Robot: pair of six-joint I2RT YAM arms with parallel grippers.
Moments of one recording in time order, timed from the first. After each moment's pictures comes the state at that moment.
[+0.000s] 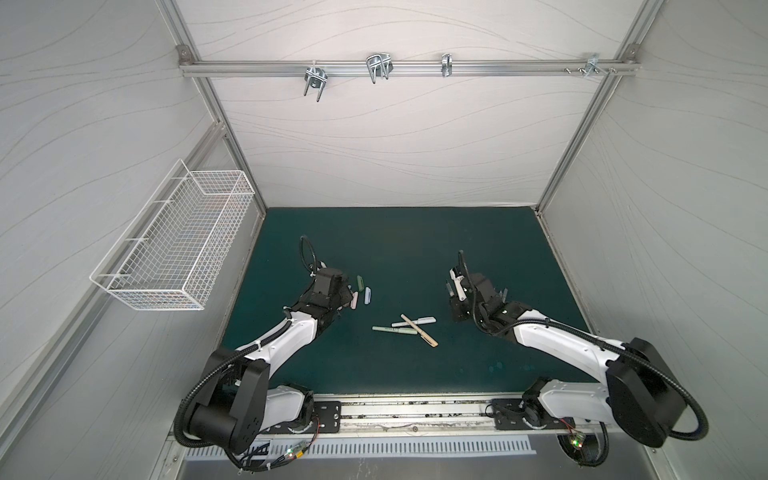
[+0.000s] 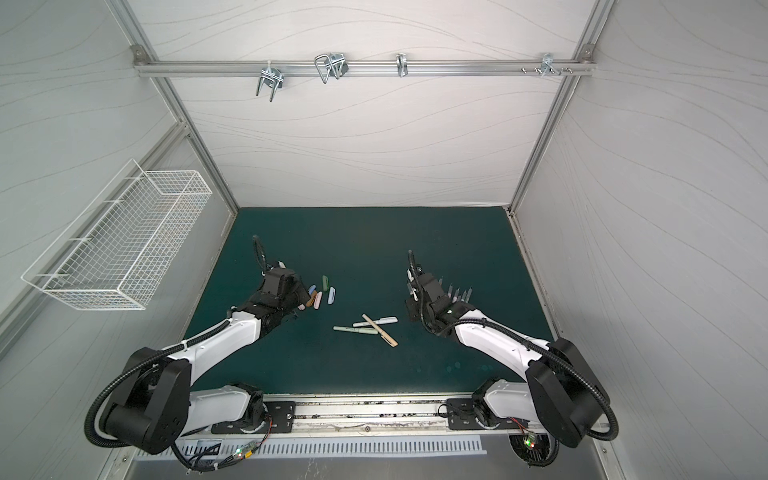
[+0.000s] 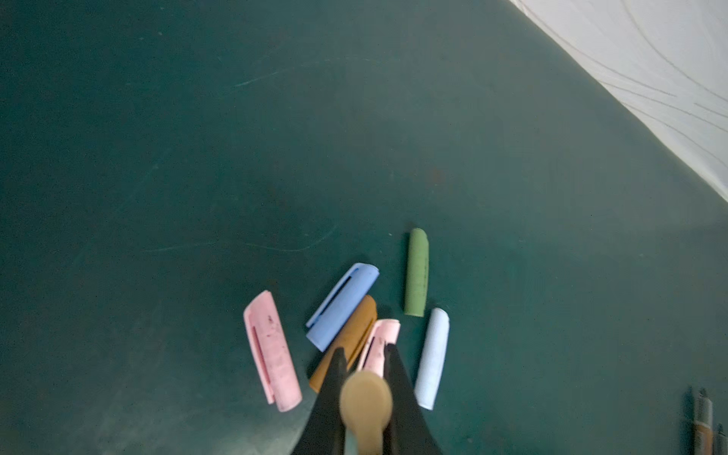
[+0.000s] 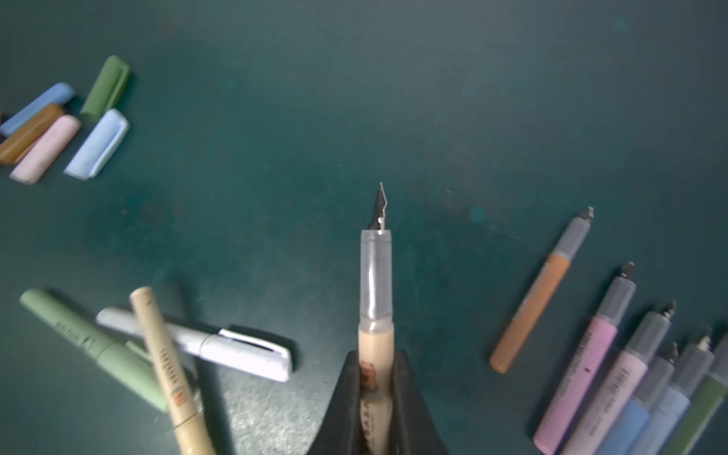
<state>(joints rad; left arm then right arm) -0.26 1.28 0.56 -0.07 -0.18 -0.73 0.67 1.25 0.63 -0.19 0.15 0.25</state>
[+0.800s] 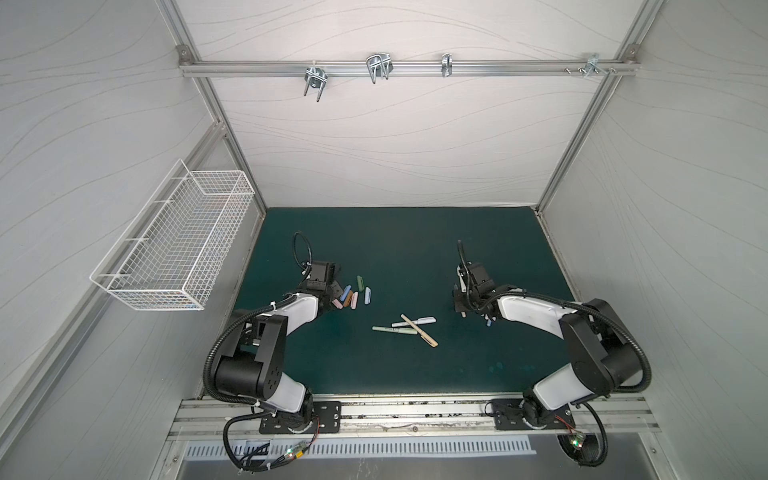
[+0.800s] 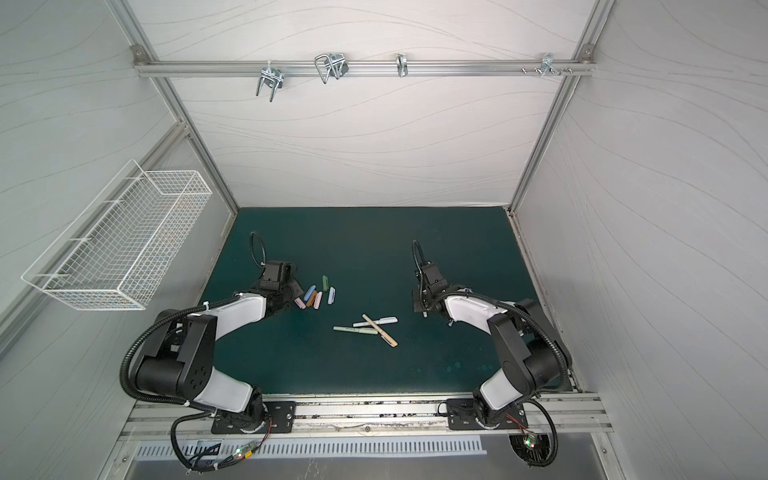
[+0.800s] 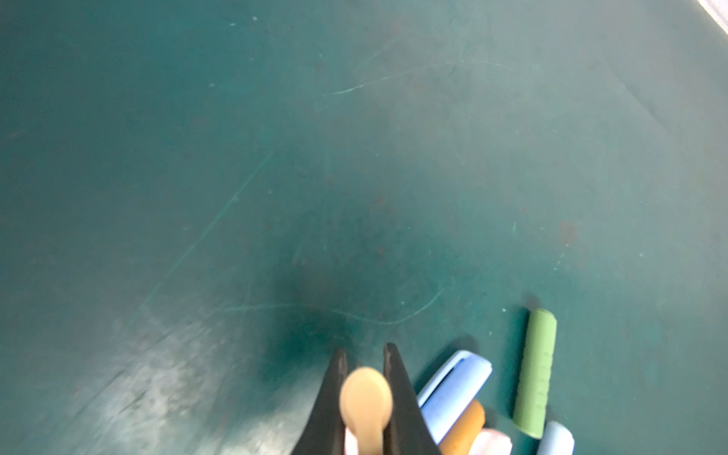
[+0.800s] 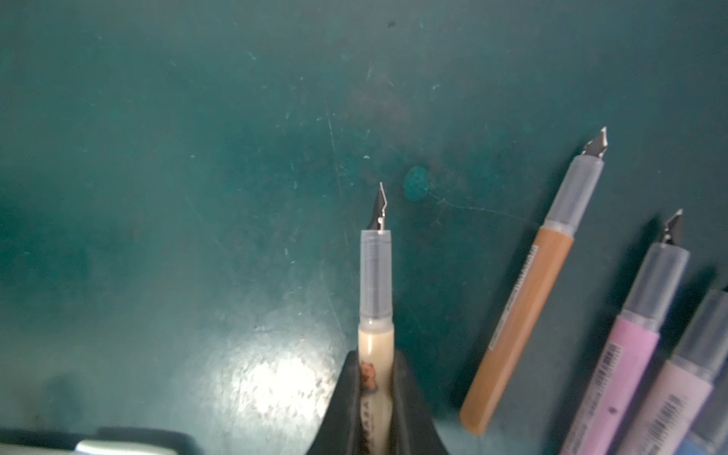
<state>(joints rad) -0.14 1.52 0.67 -0.08 -0.18 -0.73 0.53 1.55 0.75 -0.22 0.08 0.35</state>
